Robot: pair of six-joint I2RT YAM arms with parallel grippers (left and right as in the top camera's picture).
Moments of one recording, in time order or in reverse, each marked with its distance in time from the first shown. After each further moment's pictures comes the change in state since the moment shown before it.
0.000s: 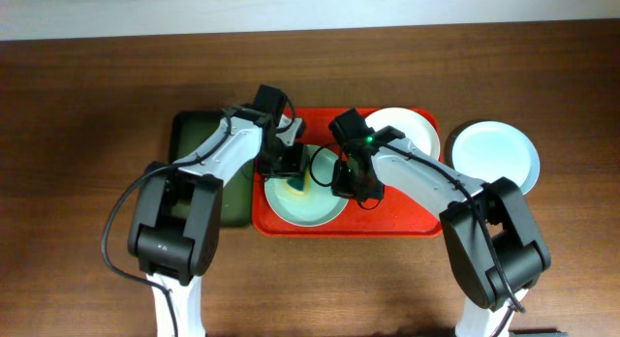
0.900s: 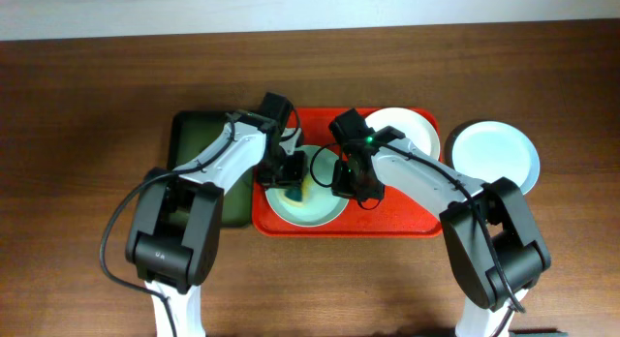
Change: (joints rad) left arm -0.027 -0.056 -0.040 -0.074 -0.120 -0.085; right arm 0.000 0.000 -0.001 -0.001 0.002 0.000
